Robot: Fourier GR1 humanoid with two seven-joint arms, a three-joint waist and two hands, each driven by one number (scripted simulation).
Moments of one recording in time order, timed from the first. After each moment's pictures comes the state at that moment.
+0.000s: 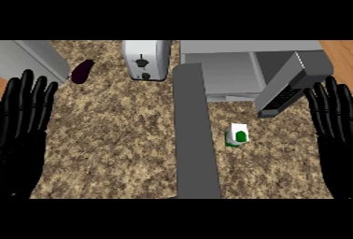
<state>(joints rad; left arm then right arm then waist) -0.02 0.12 -0.03 -2.10 0.02 0.01 -0.01 0.02 -0.10 0.03 -2.10 0.01 0.01 -0.01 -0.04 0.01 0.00</state>
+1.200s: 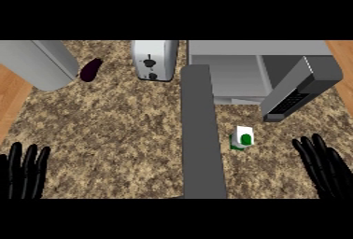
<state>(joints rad) 0.50 0.03 -0.16 -2.24 0.09 0.03 -0.20 0.35 -0.11 0.12 -2.26 -0.04 0.25 -0.12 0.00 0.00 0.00</state>
